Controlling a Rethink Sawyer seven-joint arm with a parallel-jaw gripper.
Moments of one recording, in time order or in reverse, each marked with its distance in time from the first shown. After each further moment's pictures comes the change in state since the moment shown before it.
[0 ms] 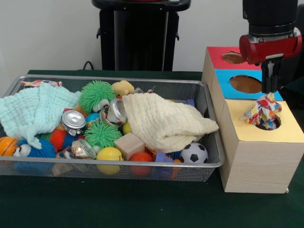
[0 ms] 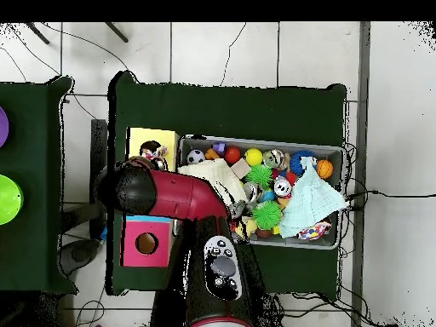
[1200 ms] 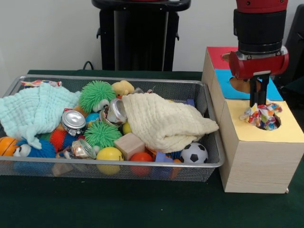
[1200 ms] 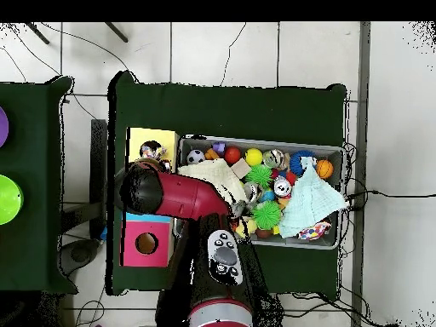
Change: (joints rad) arm -0.001 0.069 -0.014 -0.005 0.000 -0.079 0.000
